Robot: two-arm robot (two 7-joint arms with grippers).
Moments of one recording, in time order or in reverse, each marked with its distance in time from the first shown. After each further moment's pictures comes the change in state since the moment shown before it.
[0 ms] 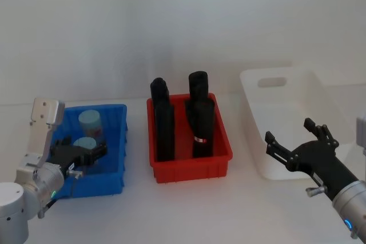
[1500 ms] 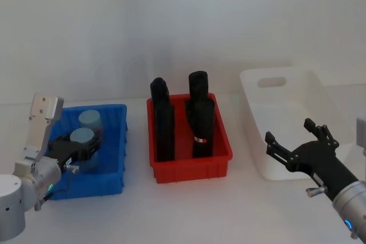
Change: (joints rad) left arm -0.061 -0.019 -0.015 0.102 0.050 -0.021 -0.057; right arm 0.000 0.000 0.000 0.000 0.000 0.000 0.000
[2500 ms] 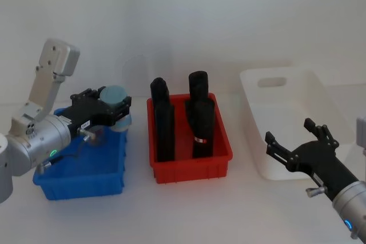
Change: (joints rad) left arm 0.020 0.062 -0.024 -0.360 0.019 0.155 -0.212; right arm 0.000 0.000 0.000 0.000 0.000 0.000 0.000
